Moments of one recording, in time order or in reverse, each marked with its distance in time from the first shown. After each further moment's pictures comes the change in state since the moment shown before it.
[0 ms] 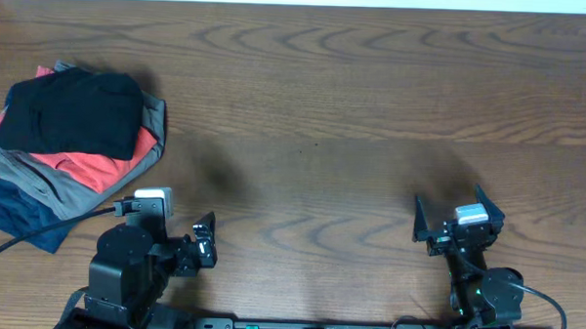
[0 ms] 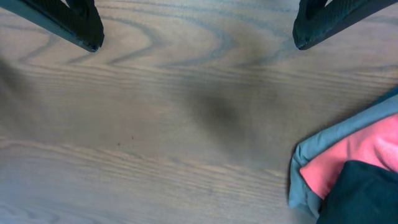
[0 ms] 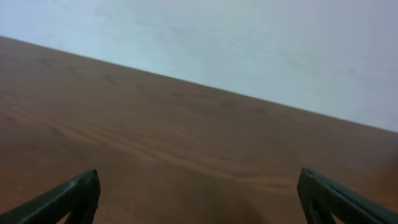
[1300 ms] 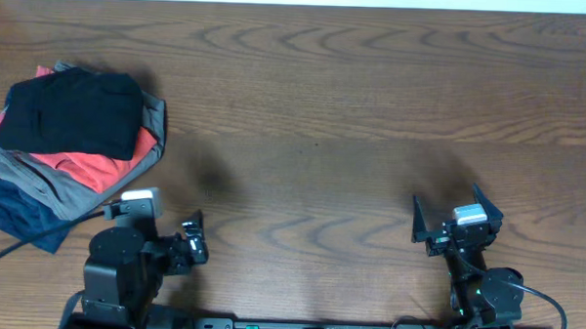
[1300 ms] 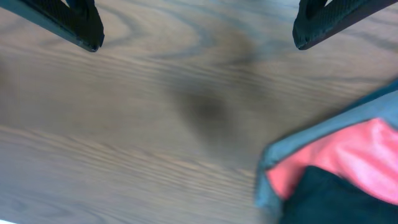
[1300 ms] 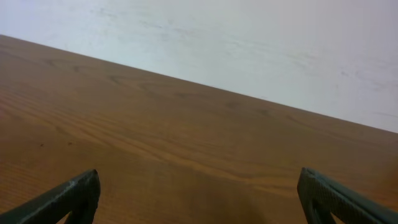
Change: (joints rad) left arm 0.128 -0.040 -0.047 0.010 -0.019 0.026; right arm 0.000 0.000 0.000 0.000 -0.015 0.000
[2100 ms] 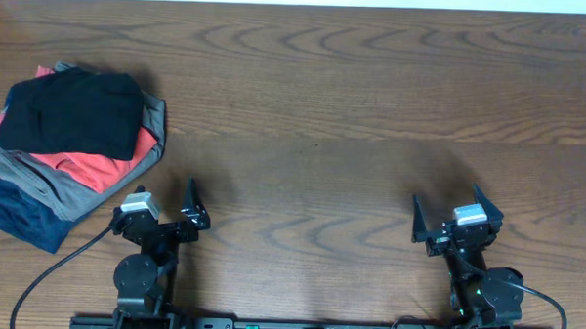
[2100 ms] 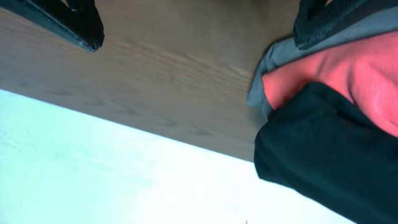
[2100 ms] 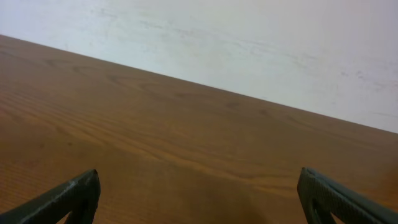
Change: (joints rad) left arm 0.116 -0.385 -0.688 0.867 -0.014 0.009; right arm 0.000 -0.001 0.000 0.001 0.000 0.000
